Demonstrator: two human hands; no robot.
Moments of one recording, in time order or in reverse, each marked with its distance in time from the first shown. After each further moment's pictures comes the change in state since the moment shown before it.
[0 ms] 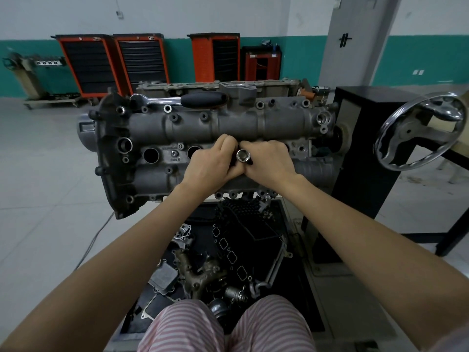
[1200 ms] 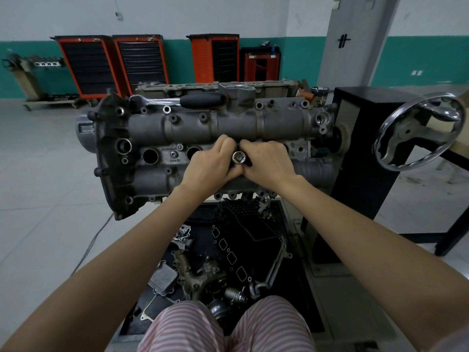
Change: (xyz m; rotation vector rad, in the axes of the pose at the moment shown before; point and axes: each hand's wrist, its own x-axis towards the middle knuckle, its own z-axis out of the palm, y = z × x) left_hand -0.001 0.000 -0.001 -0.017 -0.018 -0.004; right_hand -0.002 -0.002 -0.003 0.057 0.122 -0.011
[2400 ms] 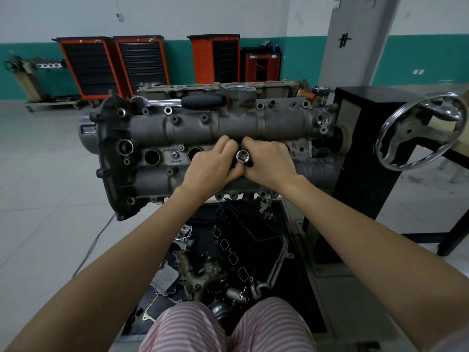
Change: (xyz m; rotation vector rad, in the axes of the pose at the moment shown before) left_hand 0.000 0.001 -0.001 0.021 0.003 0.022; right_hand 0.001 0.003 0.004 0.050 -0.041 0.019
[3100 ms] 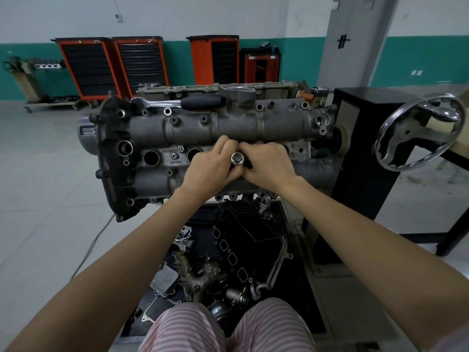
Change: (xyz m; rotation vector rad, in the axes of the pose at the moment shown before) left_hand -0.001 -0.001 0.002 -0.064 0.042 0.021; right_hand -0.002 -0.002 -0.003 -0.045 0.028 -0.060
